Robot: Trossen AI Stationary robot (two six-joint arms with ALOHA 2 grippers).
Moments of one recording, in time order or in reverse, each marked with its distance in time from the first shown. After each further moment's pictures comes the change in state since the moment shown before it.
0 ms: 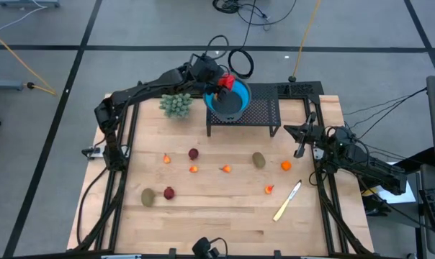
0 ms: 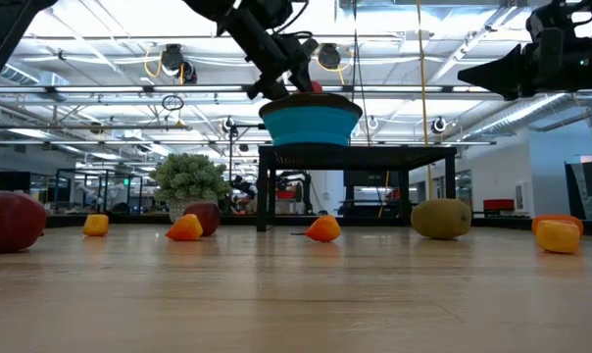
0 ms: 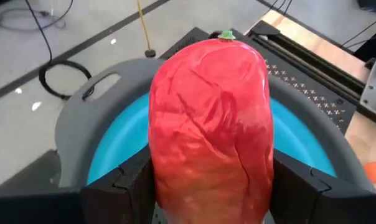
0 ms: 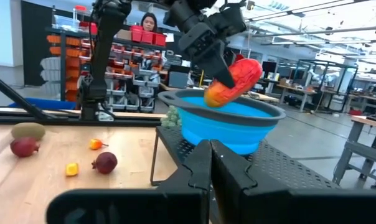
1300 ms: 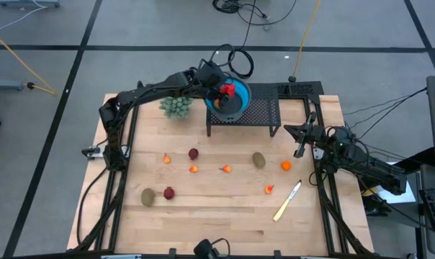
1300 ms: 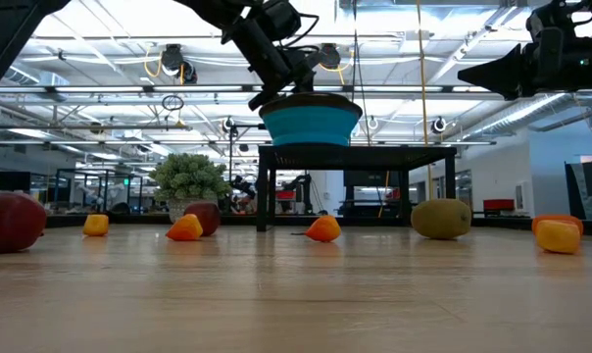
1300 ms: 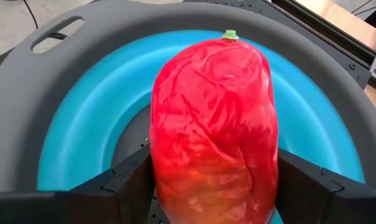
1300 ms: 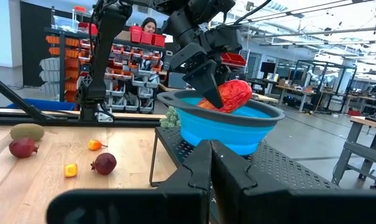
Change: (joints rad) left arm -0.017 0.048 -0.001 -0.054 0.018 -0.015; right arm 0.000 0.000 0.000 0.003 0.001 -0.001
